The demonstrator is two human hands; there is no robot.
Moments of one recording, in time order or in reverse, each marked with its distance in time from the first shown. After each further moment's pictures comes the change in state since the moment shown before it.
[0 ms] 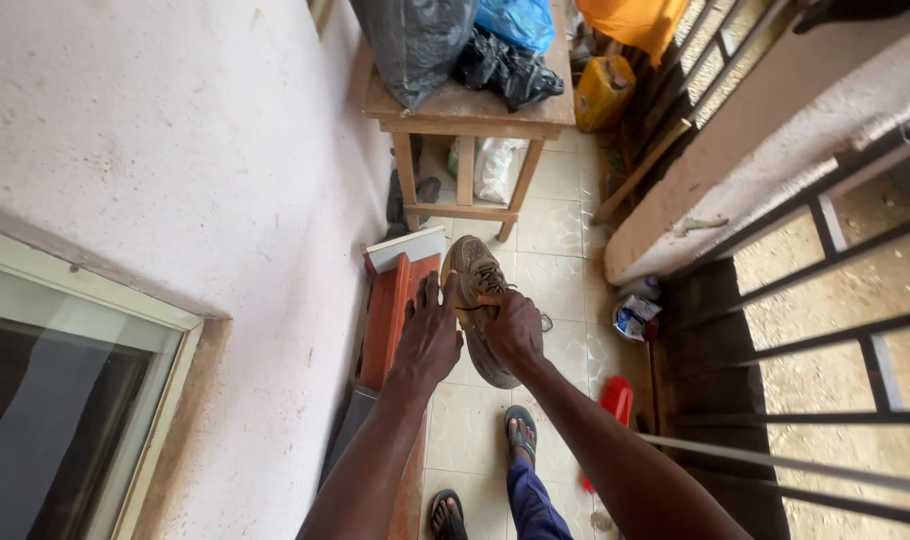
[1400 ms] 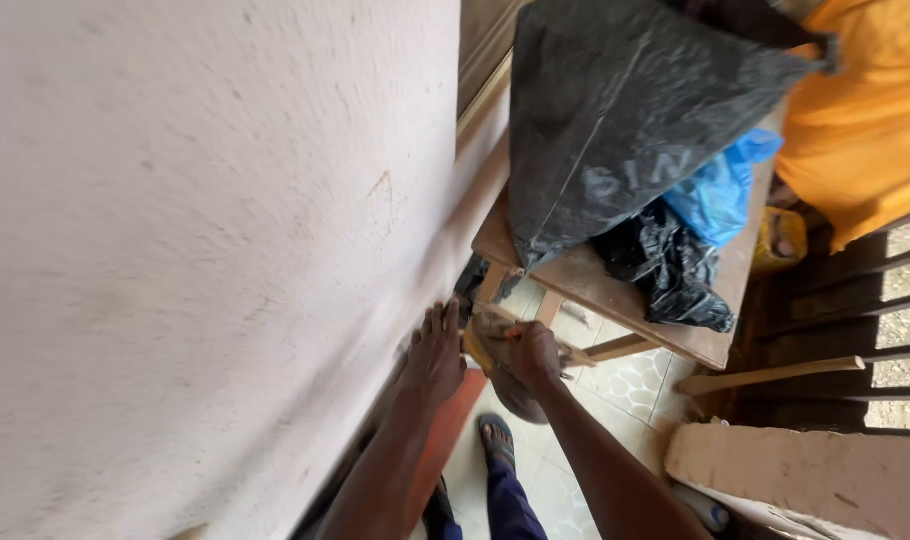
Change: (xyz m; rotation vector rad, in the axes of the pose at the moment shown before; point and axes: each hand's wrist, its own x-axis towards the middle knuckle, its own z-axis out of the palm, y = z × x) left_hand 0.333 -0.209 -0.032 -0.202 0.059 -0.404; right_hand 0.438 -0.062 0.164 -0.096 -0.255 -0.119
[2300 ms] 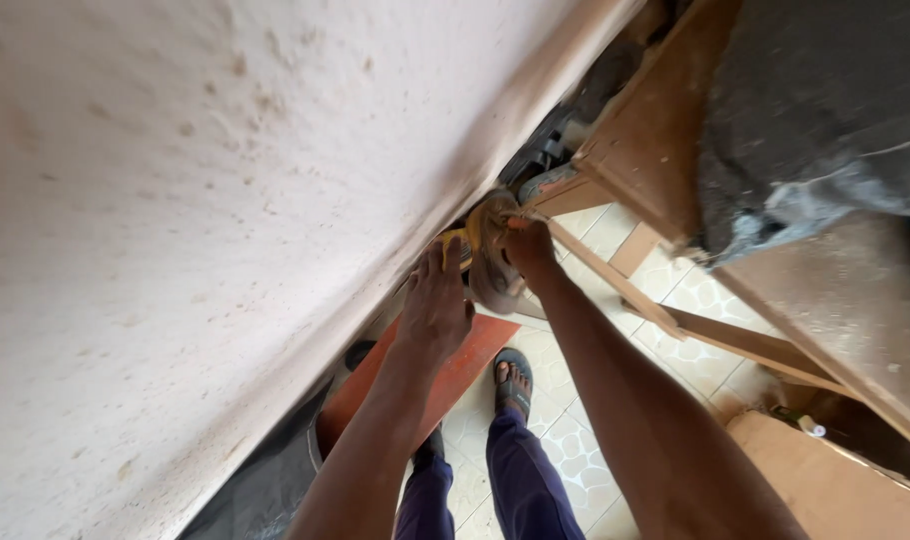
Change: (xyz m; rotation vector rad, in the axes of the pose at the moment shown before) left_hand 0.144 -0.146 0.185 -0.143 -0.176 -0.387; right_hand 0.225 0.115 0.293 0.328 -0.469 0.254
